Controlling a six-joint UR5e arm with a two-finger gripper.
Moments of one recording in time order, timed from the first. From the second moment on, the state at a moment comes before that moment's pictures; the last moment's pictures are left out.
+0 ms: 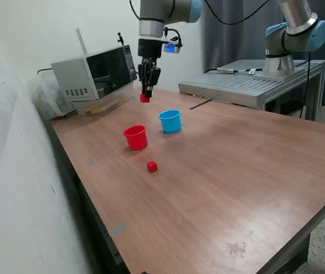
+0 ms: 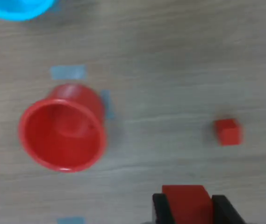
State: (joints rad) arm -0.13 -0.97 1.34 -2.26 -1.61 3.15
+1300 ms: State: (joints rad) arm -0.21 -0.93 1.33 -2.29 -1.61 3.11
